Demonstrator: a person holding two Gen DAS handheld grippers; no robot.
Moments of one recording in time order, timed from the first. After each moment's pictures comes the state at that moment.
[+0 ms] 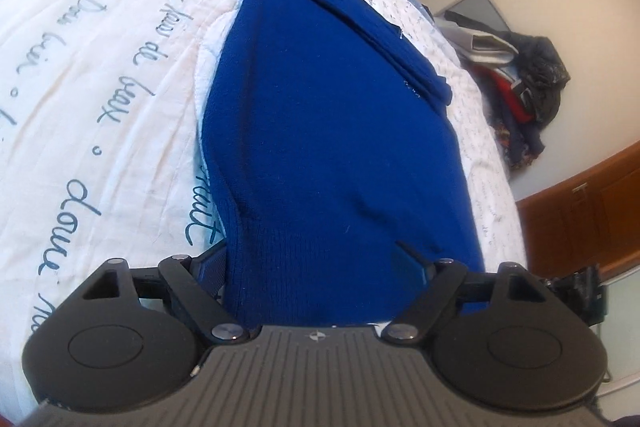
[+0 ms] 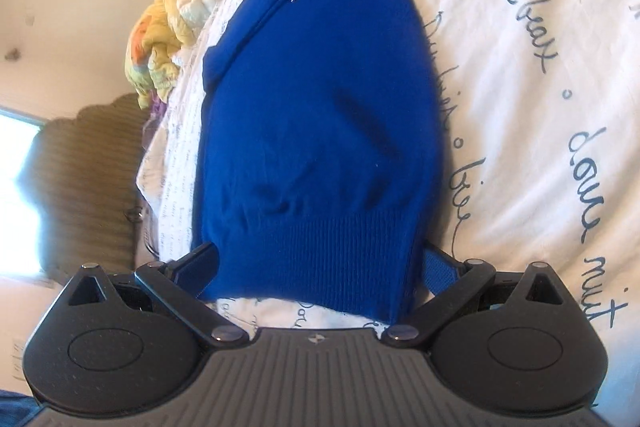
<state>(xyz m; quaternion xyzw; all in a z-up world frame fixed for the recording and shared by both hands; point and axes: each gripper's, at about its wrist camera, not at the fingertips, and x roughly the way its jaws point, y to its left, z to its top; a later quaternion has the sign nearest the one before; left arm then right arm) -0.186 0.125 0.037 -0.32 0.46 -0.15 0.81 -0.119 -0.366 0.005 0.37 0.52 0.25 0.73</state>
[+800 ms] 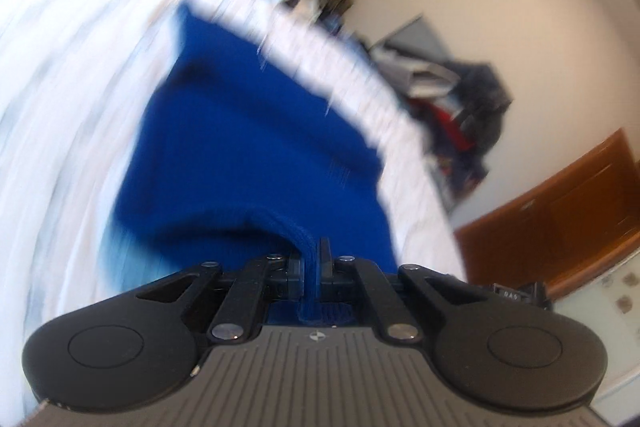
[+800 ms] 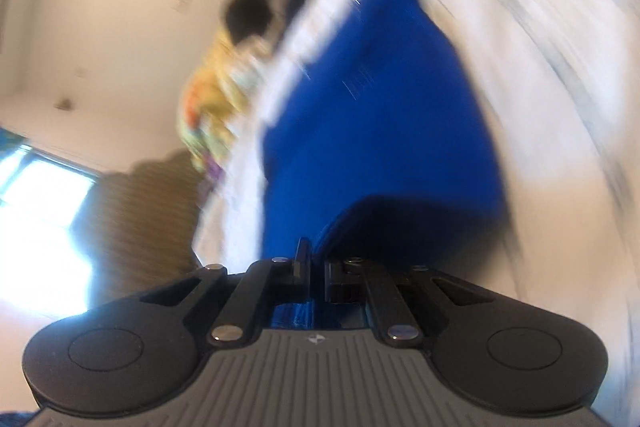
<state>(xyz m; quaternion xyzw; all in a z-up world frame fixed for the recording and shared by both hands) -0.073 0.143 0.100 -0.33 0.37 -0.23 0.84 -0.044 -0.384 0.031 0.44 0.40 0.29 0.75</state>
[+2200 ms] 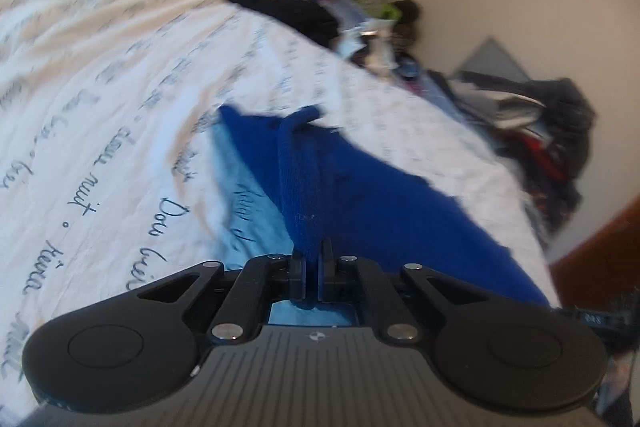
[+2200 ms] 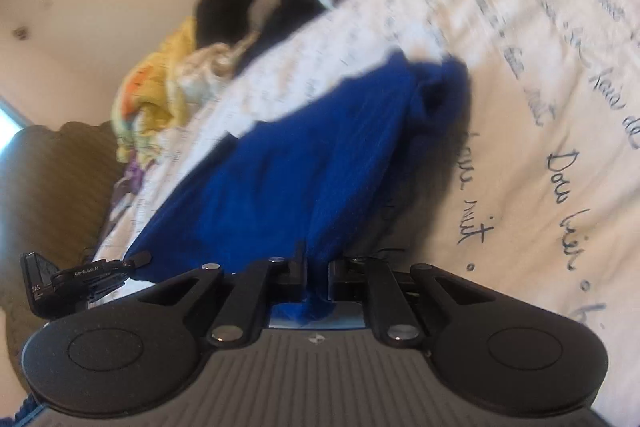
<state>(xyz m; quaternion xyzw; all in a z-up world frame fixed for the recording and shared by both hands) 0.032 0.138 0.121 -0.24 0.37 -0.10 0.89 0.081 -0.379 0.055 0.27 0.41 0.25 0.83</state>
